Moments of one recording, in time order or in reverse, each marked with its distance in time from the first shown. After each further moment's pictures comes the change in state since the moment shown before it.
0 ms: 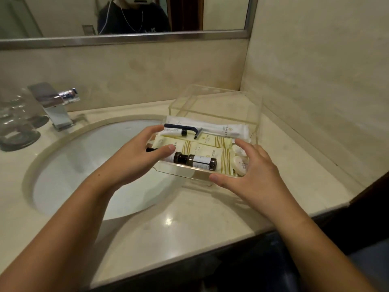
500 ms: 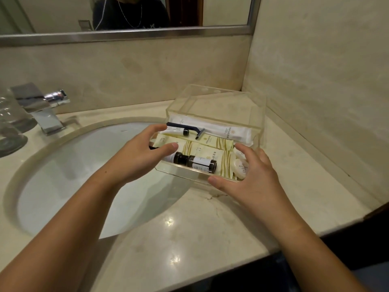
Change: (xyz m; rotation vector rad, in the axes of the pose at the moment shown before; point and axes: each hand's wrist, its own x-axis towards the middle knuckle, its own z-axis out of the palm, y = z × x) left_hand 0.043 -0.002 0.011 -0.011 0.011 -0.039; right_hand 0.025 0.009 0.011 -0.001 -0.005 0.069
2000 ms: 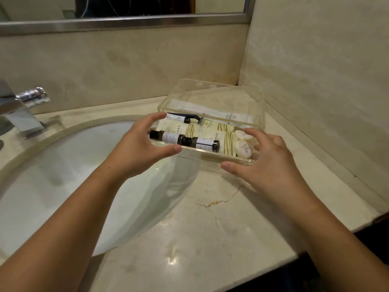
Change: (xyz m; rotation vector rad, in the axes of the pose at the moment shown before) left_hand 0.042 -0.013 0.013 0.101 0.094 0.100; right_hand 0.041 0.010 -0.020 -0.115 0.098 -0.007
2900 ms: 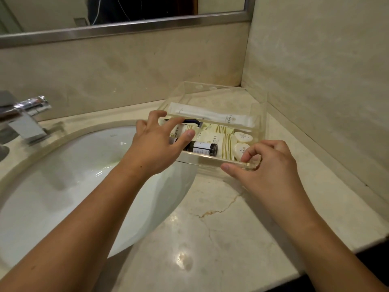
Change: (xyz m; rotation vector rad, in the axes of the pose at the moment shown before) left_hand 0.020 0.039 0.030 0.386 -0.010 0.019; right_hand 0.002 0.009 0.003 0.082 0.072 0.011
